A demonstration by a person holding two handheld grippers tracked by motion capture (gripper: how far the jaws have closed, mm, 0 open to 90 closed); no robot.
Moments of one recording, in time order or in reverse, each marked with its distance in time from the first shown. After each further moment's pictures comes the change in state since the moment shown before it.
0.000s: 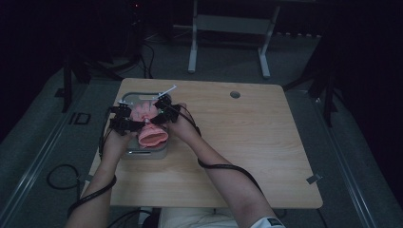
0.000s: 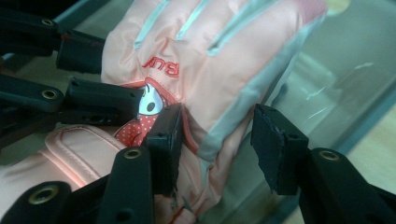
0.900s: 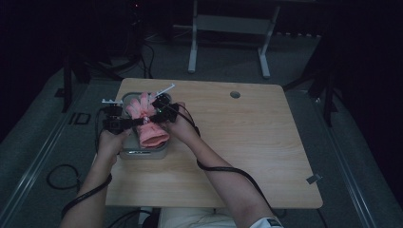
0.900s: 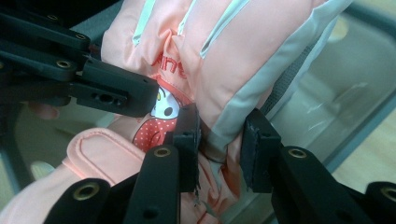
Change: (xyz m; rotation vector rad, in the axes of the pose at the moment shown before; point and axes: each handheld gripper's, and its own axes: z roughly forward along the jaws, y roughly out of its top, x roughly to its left) left arm 0.023 -0.007 -0.009 -0.089 -0.276 -0.117; right arm 0.015 0.005 -0.016 -0.033 0.003 -0.032
